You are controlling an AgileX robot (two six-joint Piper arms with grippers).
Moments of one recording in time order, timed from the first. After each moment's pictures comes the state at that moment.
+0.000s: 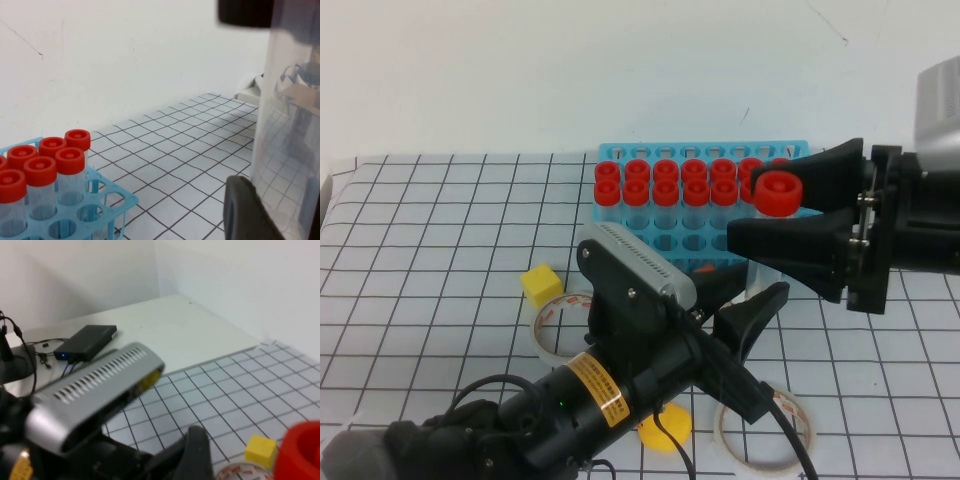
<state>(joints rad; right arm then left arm) 0.27 1.40 -0.89 1.70 0.95 -1.87 -0.80 1.58 -0.66 0.12 -0.90 -0.27</state>
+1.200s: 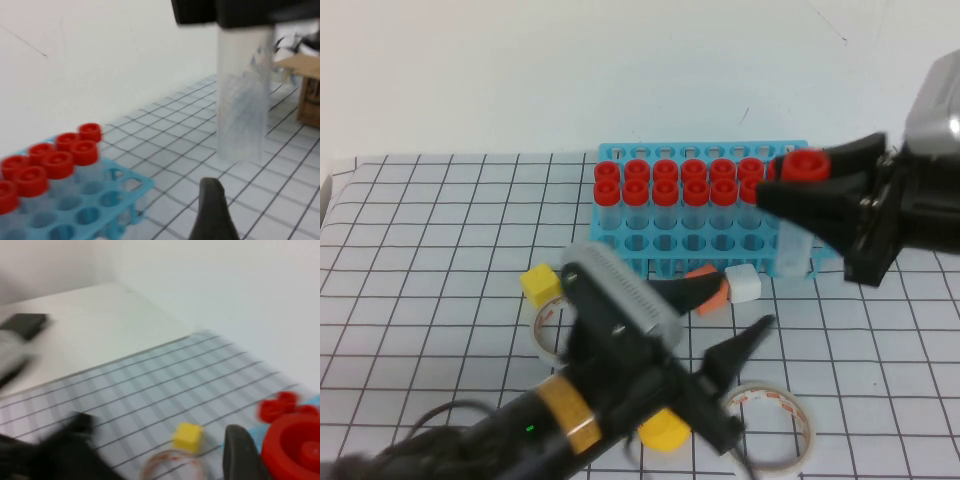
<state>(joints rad) 0.27 1.37 -0.89 1.70 0.77 -1.89 -0.80 1.51 -0.59 0.12 -0.87 -0.13</state>
